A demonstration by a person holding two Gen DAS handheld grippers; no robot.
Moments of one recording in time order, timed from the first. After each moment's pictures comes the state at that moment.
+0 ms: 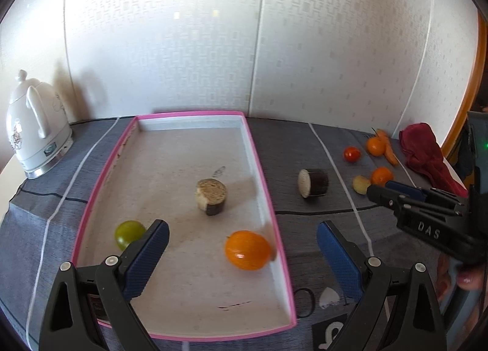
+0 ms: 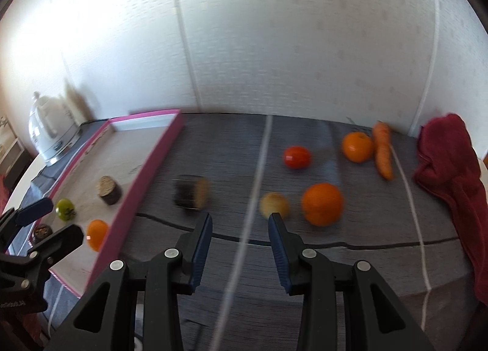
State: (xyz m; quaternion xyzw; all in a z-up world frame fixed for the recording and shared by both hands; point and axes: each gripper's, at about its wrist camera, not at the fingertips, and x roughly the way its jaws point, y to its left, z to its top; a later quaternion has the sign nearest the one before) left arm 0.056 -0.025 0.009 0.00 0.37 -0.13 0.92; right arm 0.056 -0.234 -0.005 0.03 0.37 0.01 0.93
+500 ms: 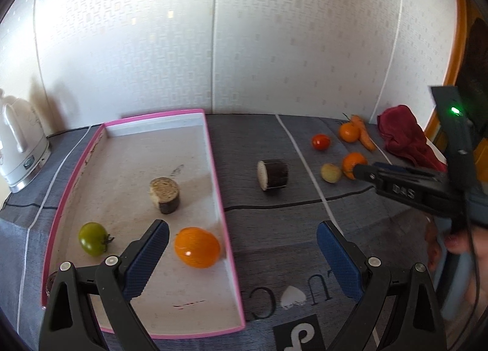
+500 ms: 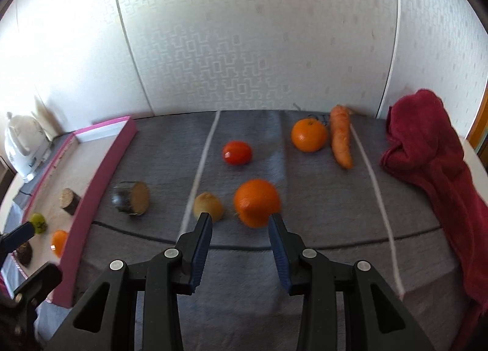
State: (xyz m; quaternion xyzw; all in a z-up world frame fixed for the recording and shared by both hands) left arm 0.047 -0.062 0.003 0.03 0.37 -0.17 0.91; right arm 0.061 -0.280 -0.010 0.05 0.38 -0.05 0.92
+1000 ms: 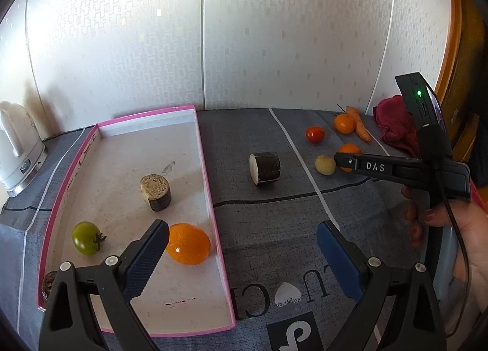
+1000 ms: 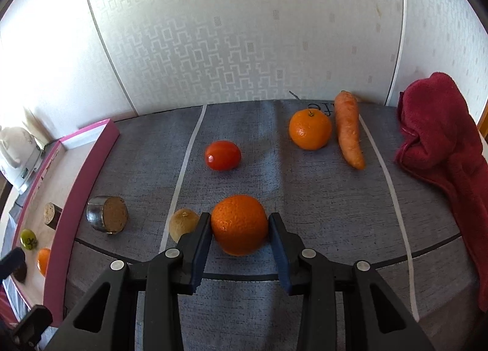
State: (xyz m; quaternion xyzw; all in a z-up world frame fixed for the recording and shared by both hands) left arm 0.045 -0.070 -0.001 0.04 0.38 -0.18 0.91; right arm 0.092 -0.296 -0.030 0.09 0.40 -0.04 0.91
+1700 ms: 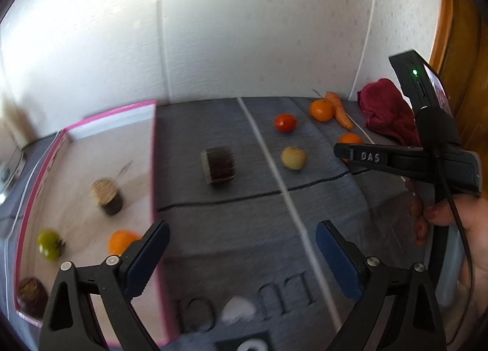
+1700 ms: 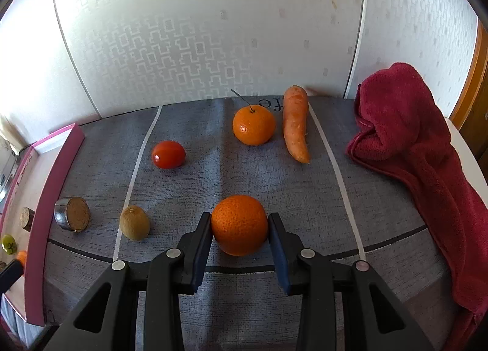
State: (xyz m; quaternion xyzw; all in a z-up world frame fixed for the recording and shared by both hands) left arm 0.050 -0.125 -0.008 0.07 0.39 -0.21 0.89; right arm 0.079 -0.326 -0.023 0.08 0.42 -0.11 0.90
